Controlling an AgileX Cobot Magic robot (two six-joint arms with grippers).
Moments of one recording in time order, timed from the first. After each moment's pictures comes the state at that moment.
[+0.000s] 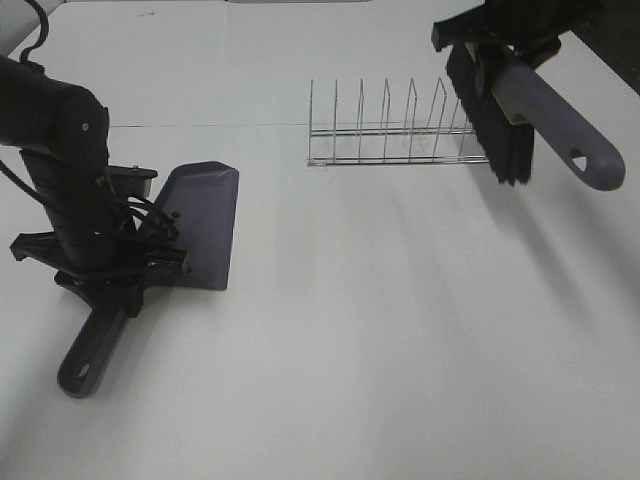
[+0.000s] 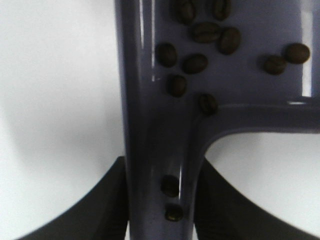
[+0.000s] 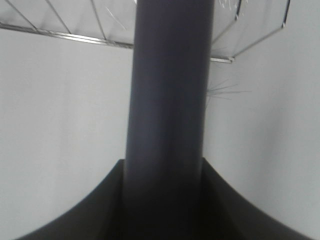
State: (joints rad) left arm -0.36 2.10 -1.21 0.00 0.81 -0.29; right arm 0.19 2.20 -2.05 -0.12 1.23 0.11
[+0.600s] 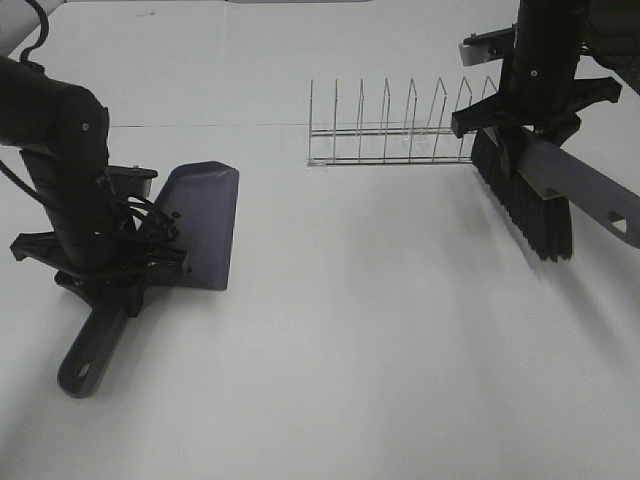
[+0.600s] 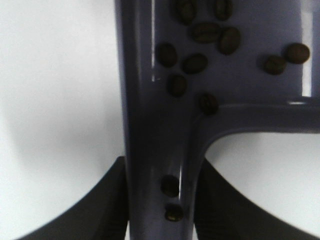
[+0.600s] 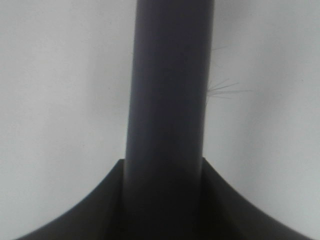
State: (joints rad) left arm -0.36 2.10 -1.21 0.00 0.81 -0.29; right arm 0.17 2.20 -1.79 -0.18 1.23 0.12
